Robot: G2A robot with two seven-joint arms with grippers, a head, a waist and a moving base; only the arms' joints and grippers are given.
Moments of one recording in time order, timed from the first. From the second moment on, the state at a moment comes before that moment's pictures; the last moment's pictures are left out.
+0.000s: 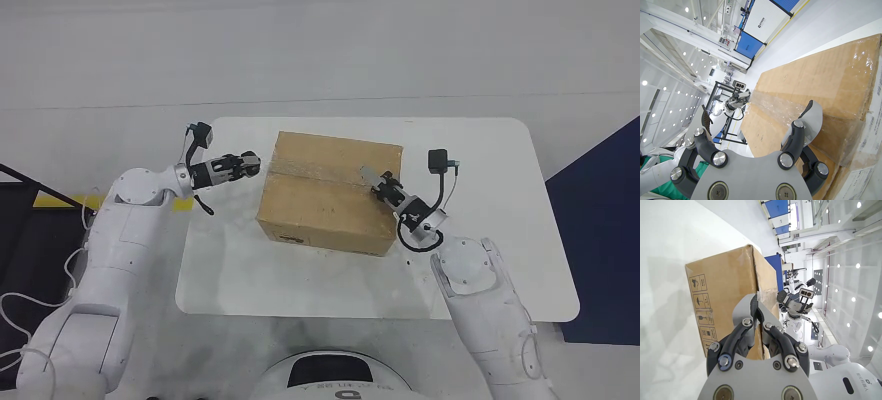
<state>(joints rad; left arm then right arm) 0.86 -1.16 -1.24 -0.81 -0.26 -0.44 -1.13 -1.51 -1.30 1.37 -1.79 -0.26 -0.15 0.44</state>
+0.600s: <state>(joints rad) 0.88 -1.16 -1.21 -0.83 -0.23 -0.39 -1.09 -1.51 -1.30 1.37 -1.79 -0.26 -0.15 0.44</state>
